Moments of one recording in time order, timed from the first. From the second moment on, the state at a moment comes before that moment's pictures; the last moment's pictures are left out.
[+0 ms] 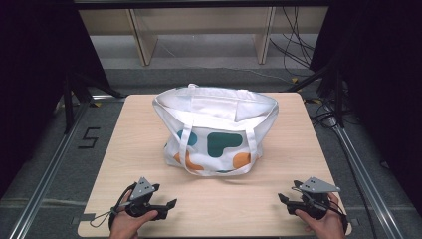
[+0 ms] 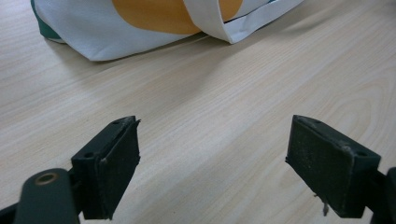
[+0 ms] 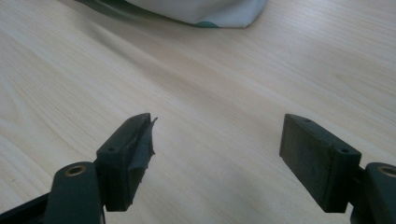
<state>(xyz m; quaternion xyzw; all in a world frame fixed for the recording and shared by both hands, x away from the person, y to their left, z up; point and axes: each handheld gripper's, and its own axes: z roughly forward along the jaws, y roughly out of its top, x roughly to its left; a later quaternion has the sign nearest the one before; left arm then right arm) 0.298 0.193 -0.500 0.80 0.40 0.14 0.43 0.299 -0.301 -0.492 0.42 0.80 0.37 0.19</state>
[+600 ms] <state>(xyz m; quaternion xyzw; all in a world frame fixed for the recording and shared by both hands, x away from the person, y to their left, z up) 0.298 0.194 -0.497 0.79 0.40 0.14 0.44 0.299 -0.302 -0.492 0.42 0.80 0.38 0.20</state>
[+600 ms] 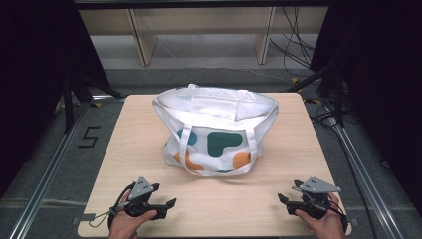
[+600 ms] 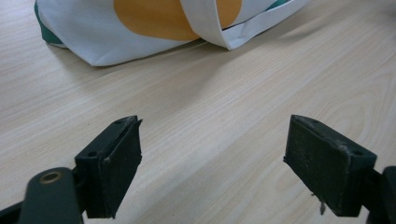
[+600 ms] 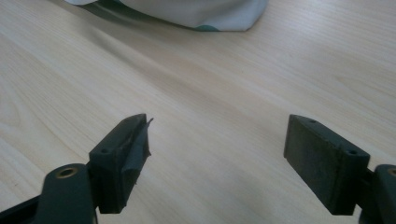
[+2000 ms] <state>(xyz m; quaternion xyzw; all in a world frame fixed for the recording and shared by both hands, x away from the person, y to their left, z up) 0.493 0.157 -0.324 0.77 0.40 0.21 0.45 0.470 -0.226 -0.330 0.30 0.82 0.39 0.28</state>
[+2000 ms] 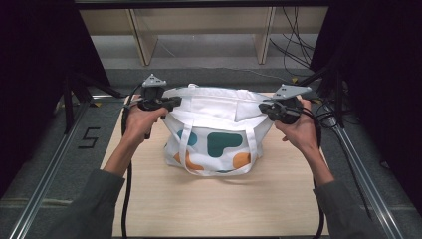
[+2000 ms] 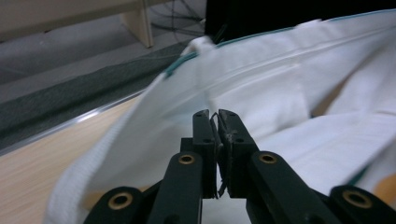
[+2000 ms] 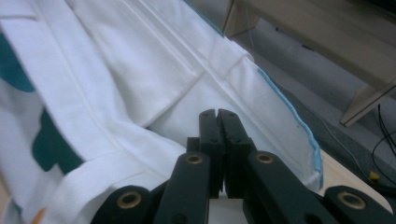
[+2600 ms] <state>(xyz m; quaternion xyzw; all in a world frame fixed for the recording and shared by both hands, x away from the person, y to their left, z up) 0.522 0.189 -0.446 0.80 0.49 0.12 0.32 0.518 -0.217 -0.436 0.39 0.87 0.26 0.17</state>
